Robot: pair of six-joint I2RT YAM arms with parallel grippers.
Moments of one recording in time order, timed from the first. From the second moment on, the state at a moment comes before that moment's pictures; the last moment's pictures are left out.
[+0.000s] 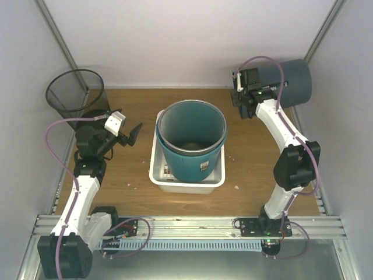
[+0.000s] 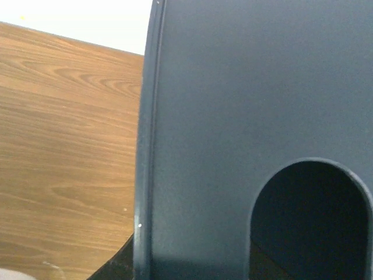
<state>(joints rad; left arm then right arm) 0.05 0.88 0.62 0.21 0.59 0.23 0.22 1.78 1.66 -0.64 0.18 -0.06</state>
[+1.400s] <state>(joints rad) 0.05 0.94 0.57 0.29 0.60 0.19 0.21 2.13 1.53 -0.22 0.87 -0.49</state>
